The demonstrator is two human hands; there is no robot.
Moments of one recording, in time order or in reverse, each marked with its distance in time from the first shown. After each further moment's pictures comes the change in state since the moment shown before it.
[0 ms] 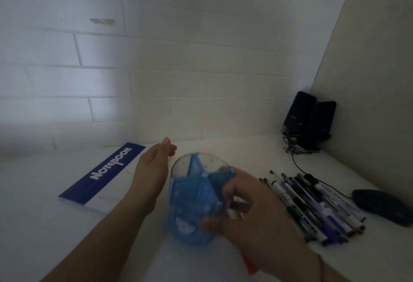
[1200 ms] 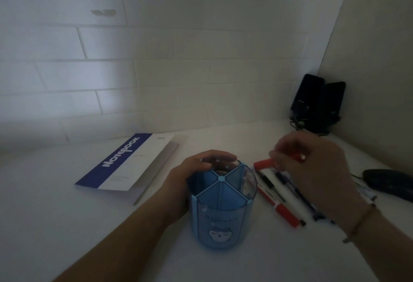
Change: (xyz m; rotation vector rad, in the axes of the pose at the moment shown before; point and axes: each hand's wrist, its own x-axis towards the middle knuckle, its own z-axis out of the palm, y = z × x) left_hand -0.051 0.011 0.012 -0.423 -0.753 0.016; right_hand 0.014 0.015 -0.065 -0.351 0.338 -0.021
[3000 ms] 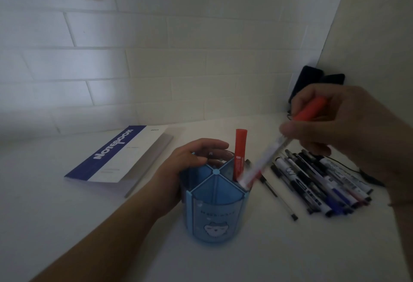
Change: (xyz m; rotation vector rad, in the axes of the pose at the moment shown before) left_hand -0.002 0.003 0.001 0.058 0.015 0.032; right_hand 0.033 -0.035 -0.058 0.381 -0.421 0.081
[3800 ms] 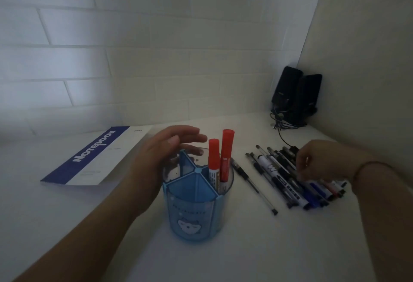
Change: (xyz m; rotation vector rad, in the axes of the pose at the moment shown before) left_hand -0.001 0.009 -0.002 0.183 0.100 0.147; right_hand 0.007 0.103 -0.042 -0.961 -0.303 0.629
